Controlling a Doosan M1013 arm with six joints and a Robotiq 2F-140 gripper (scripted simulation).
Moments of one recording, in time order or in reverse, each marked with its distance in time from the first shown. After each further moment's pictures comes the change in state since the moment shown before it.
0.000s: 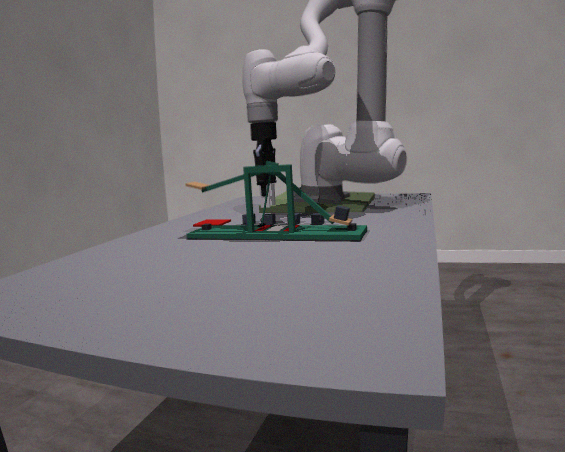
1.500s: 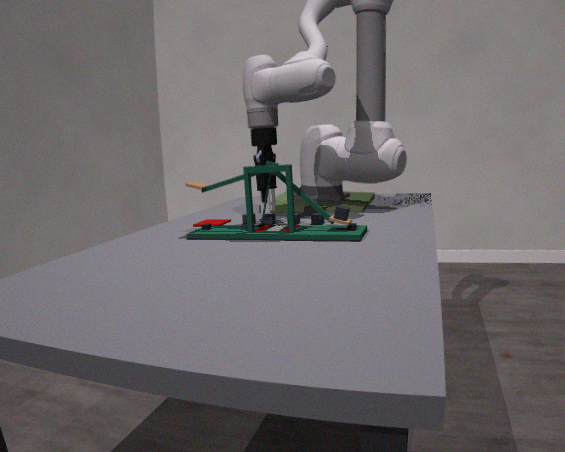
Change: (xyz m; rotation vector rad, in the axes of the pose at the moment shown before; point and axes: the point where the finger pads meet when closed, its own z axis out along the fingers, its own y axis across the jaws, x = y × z) arm 0.000 0.000 0.016 0.000 0.000 0.000
